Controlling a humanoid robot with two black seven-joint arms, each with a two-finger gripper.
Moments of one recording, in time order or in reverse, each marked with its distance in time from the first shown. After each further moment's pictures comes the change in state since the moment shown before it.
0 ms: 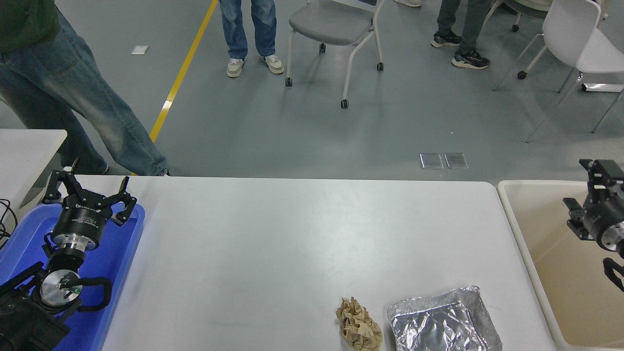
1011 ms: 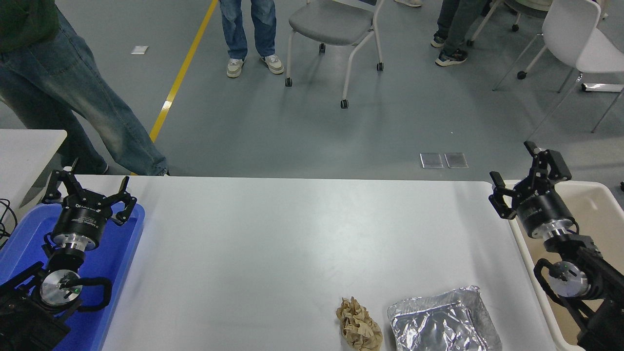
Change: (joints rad) left arm 0.000 0.000 0.000 0.000 0.000 -0.001 0.000; right arm 0.132 0.366 0.035 -0.255 -0.105 0.150 0.273
